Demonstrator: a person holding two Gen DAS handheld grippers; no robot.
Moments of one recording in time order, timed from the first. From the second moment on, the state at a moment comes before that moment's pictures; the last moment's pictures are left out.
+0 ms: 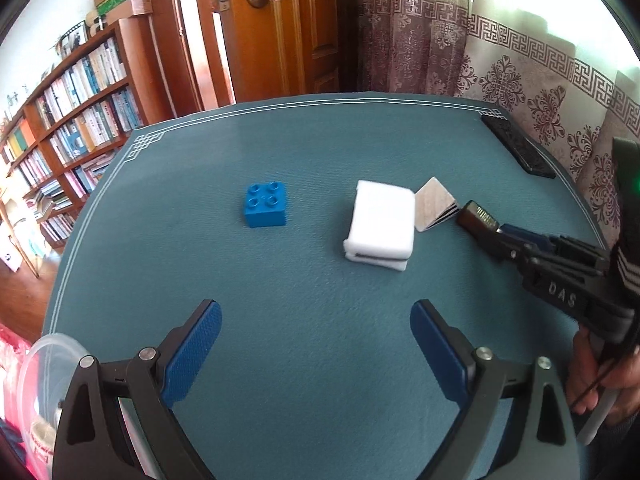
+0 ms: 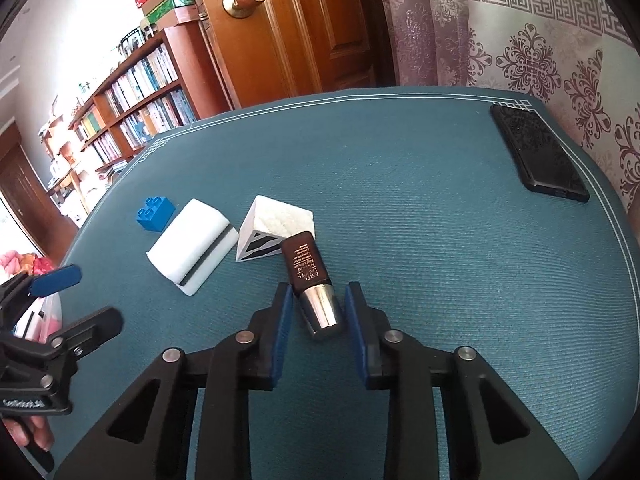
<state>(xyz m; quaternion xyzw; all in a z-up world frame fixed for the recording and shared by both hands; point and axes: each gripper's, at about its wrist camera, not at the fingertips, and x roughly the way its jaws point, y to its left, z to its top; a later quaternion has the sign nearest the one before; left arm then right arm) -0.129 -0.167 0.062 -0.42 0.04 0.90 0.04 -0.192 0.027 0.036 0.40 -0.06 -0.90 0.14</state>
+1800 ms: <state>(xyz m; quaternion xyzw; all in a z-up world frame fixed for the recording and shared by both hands) -0.140 -0.161 0.058 -0.41 0.00 0.91 0.06 -0.200 0.018 0.034 0.39 -0.07 -0.91 0.14</state>
